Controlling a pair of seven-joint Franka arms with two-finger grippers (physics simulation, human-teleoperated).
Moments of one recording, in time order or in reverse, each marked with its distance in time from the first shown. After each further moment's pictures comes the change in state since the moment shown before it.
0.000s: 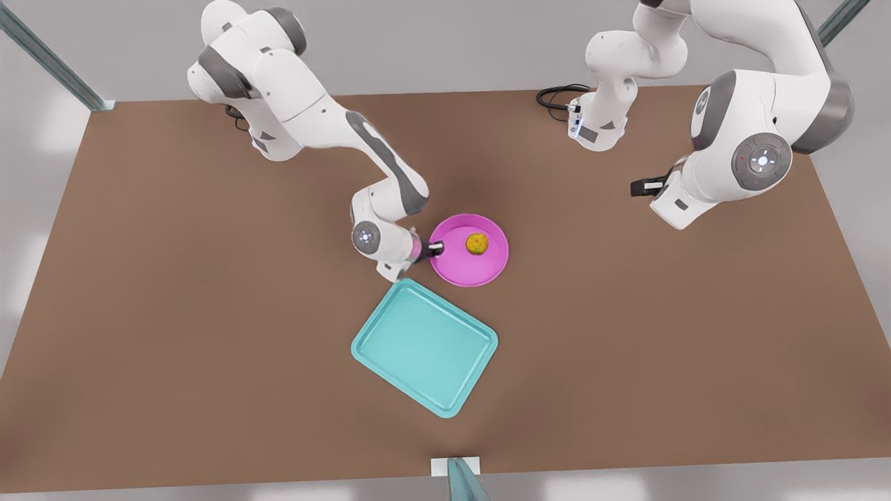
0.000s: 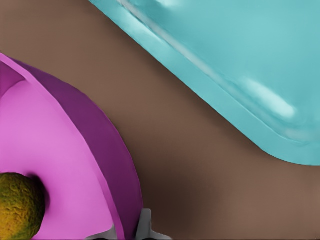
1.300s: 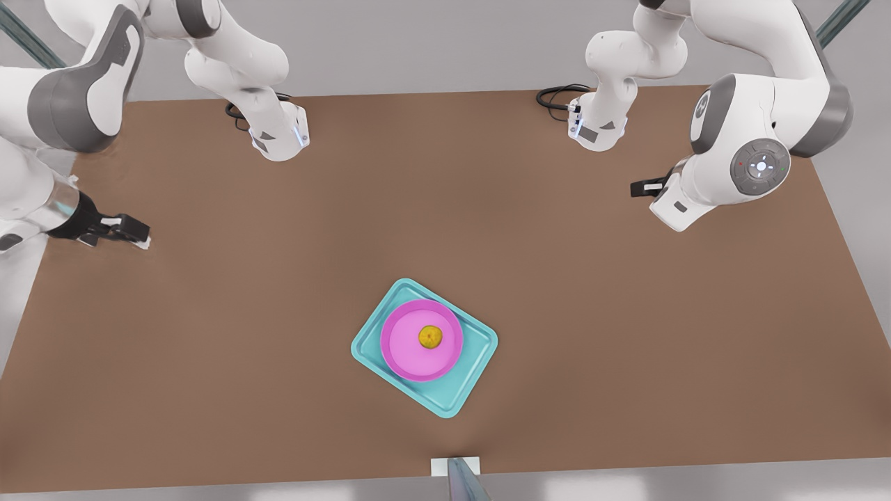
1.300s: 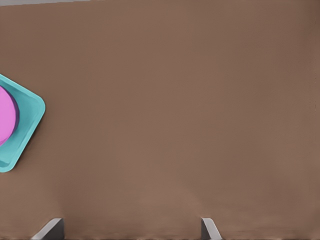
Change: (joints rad) left arm 0.002 0.009 0.000 0.002 0.000 -0.011 0.002; right arm -0.579 -0.419 -0.188 0.632 -0.730 -1.119 -0.101
